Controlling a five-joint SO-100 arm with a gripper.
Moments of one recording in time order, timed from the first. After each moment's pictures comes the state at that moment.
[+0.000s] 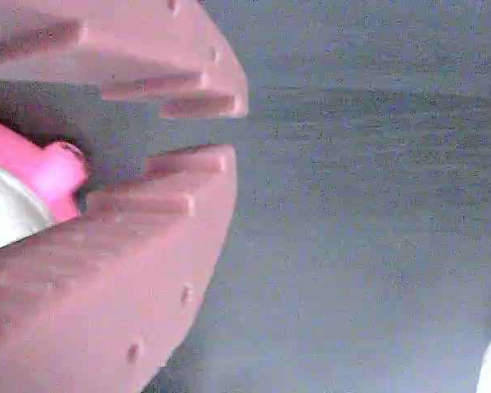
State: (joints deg) arm -6.5 186.0 168.0 70.9 -0.7
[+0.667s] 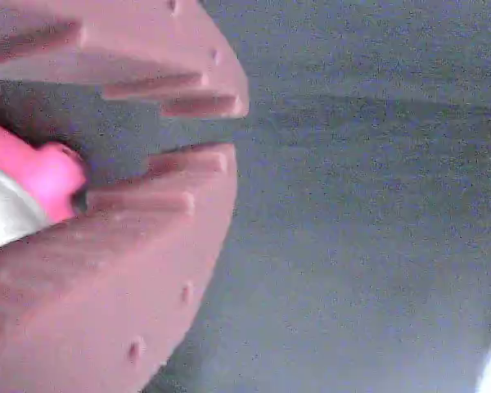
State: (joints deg) arm -5.8 180.8 165.5 69.8 -0.3
